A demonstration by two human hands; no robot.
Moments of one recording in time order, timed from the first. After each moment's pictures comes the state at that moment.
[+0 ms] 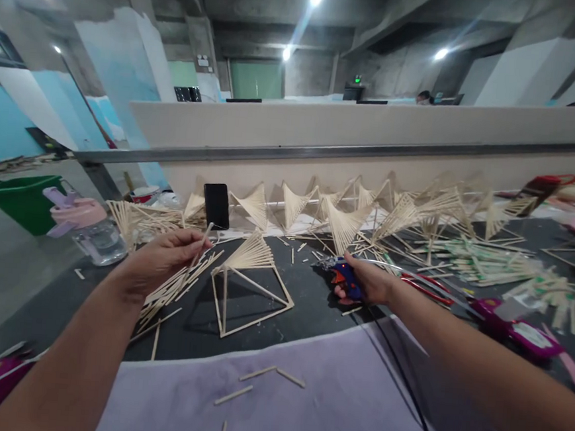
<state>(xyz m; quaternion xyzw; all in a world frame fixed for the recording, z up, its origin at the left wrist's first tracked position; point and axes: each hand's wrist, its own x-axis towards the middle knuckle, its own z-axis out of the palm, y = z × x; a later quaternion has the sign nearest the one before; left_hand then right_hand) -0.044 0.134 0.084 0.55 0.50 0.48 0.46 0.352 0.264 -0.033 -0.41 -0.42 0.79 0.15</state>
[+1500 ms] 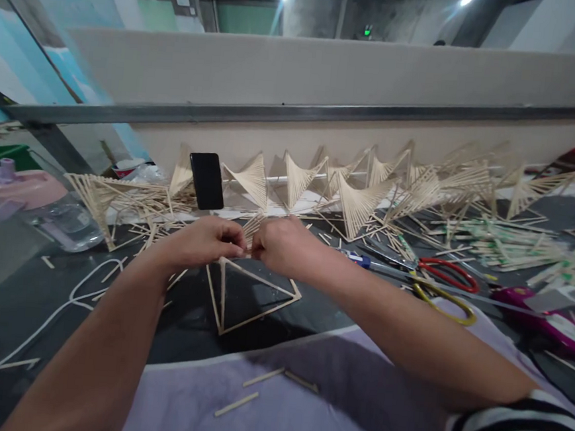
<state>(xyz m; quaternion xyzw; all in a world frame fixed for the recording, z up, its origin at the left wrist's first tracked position) -0.008 0.195 0.079 0.78 0.53 0.15 0.30 0.172 0.219 0.069 -0.33 -0.94 0.01 0.09</state>
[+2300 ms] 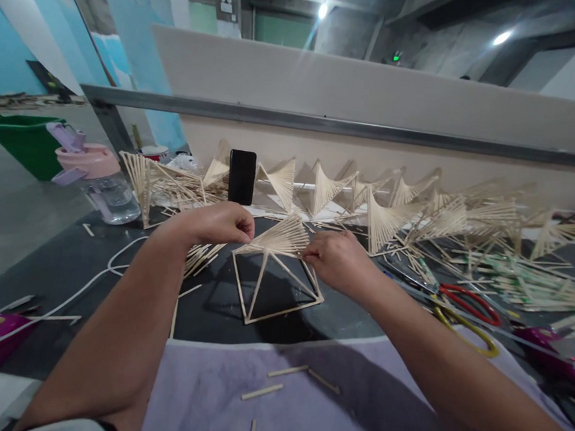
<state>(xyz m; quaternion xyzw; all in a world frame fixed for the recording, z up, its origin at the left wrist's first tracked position) -0.057 0.187 0.089 0.81 0.55 0.04 0.21 0.189 0.212 0.044 -0.38 -0.92 -0.04 0.08</state>
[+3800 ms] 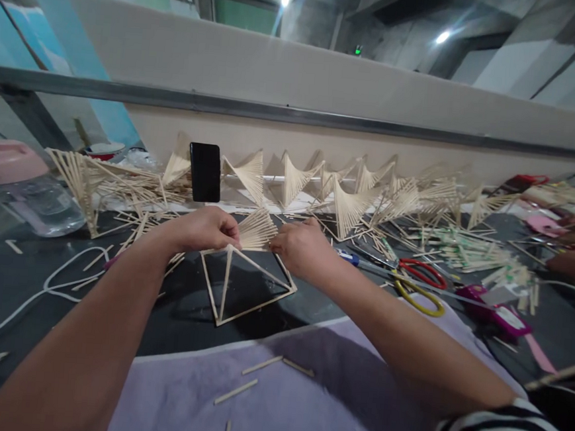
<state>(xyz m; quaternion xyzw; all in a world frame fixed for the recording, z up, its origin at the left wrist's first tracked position) -0.033 0.211 0.058 0.78 0.56 0.09 0.28 0.191 0.215 0.040 -0.36 -0.93 -0.08 0.08</state>
